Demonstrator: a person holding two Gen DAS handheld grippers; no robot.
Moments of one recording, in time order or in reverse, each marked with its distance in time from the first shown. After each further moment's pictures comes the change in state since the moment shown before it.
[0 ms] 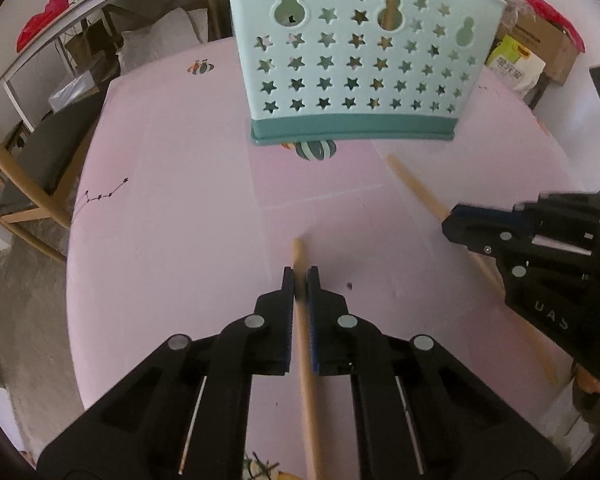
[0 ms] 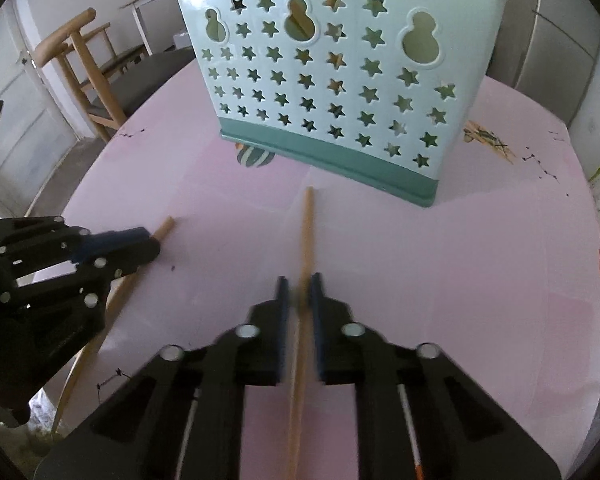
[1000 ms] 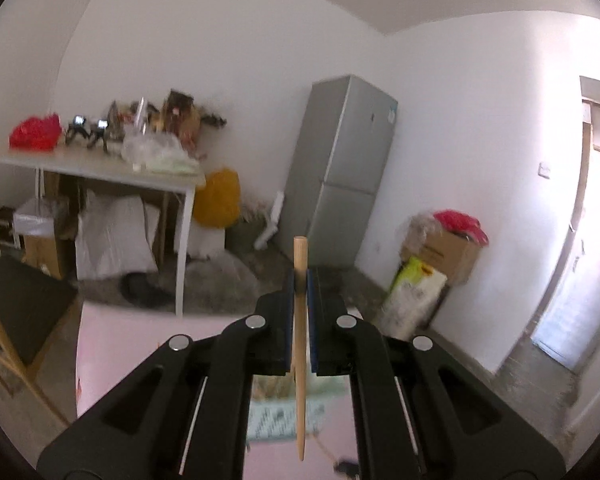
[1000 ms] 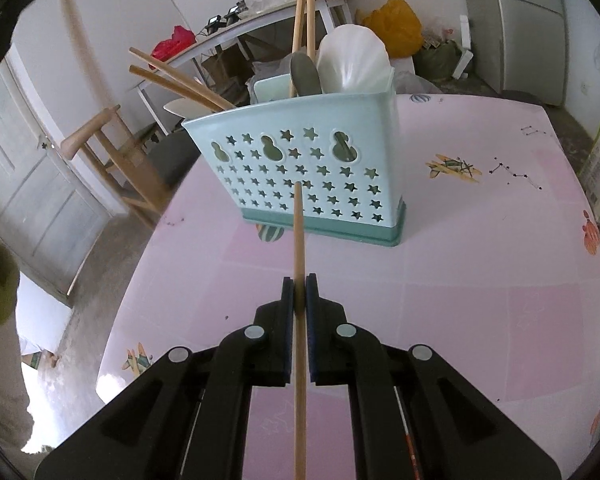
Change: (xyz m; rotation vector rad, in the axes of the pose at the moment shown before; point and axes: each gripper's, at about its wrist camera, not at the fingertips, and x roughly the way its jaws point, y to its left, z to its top) left arm -0.231 0.020 0.147 -0.096 -0.806 -0.311; right arm -0.074 -0.038 0.004 0.172 -0.184 0.143
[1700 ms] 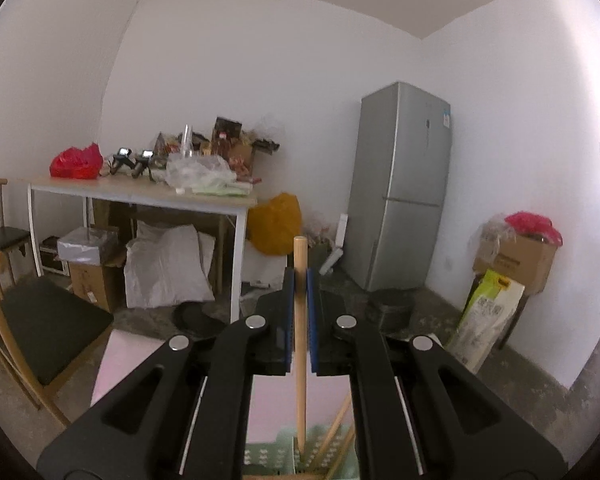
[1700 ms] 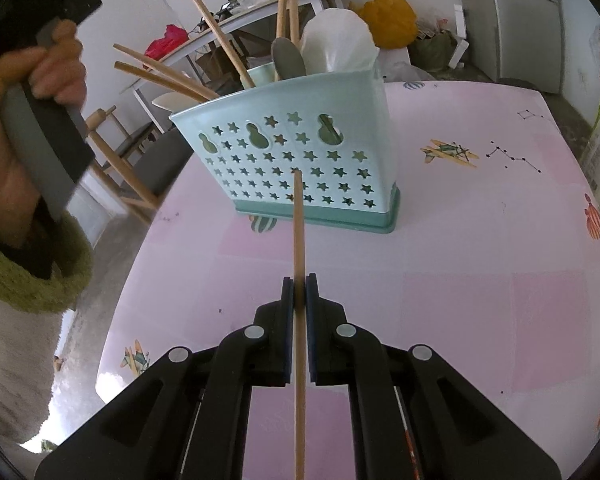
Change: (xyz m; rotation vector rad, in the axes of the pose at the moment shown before) left arm 0.105 -0.015 -0.044 0.075 -0.072 0.256; right arm 0.002 -0.011 -0.007 0.034 0.019 0.000
